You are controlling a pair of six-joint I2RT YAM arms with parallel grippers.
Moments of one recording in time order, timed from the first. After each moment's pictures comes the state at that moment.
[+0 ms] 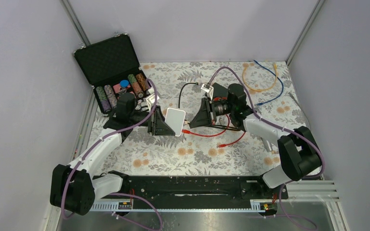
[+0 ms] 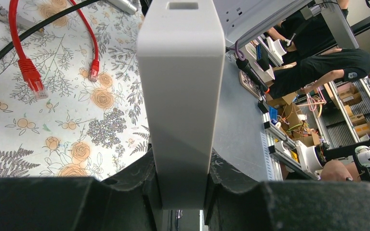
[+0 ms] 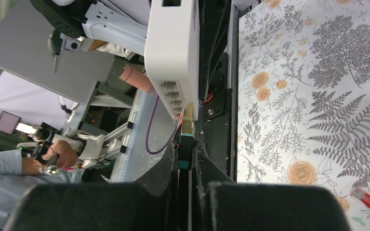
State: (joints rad) left arm -0.28 1.12 0.72 0.00 1.34 -0.35; right arm 0.50 1.53 0.85 0.65 -1.31 0.79
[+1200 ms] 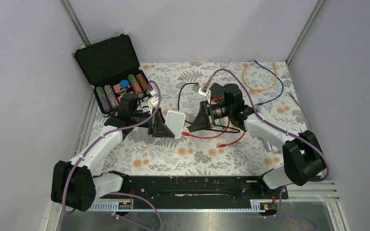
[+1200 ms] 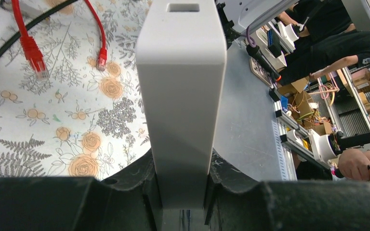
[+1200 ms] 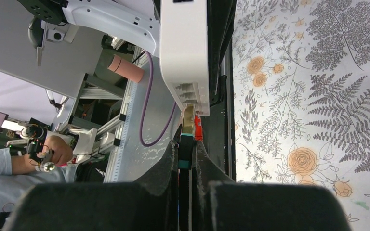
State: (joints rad) left arm -0.29 1.16 0.75 -0.18 1.33 -0.13; right arm 0.55 1.47 0.91 0.22 -1.24 0.50
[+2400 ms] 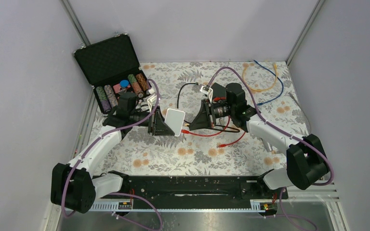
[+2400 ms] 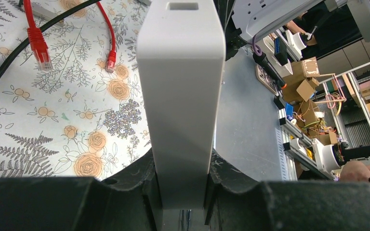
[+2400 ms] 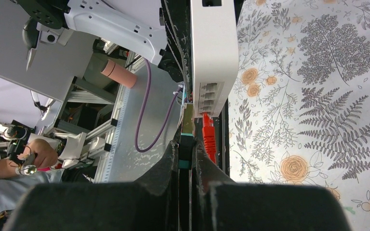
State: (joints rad) left arm -0.28 1.15 0.77 -0.22 1.29 -0.16; right arm 0.54 1.42 0.91 0.22 -1.21 0.48
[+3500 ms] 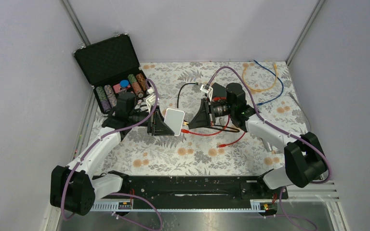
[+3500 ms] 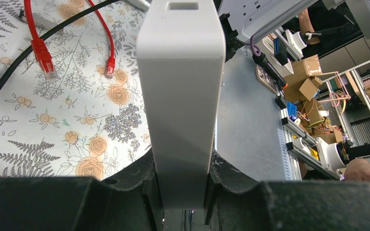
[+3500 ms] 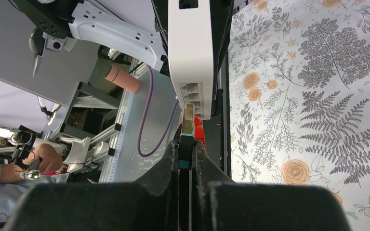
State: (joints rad) left arm -0.28 1.13 0.76 -0.17 1.30 -0.17; right arm 0.53 1.44 0.90 0.31 -1.22 0.56
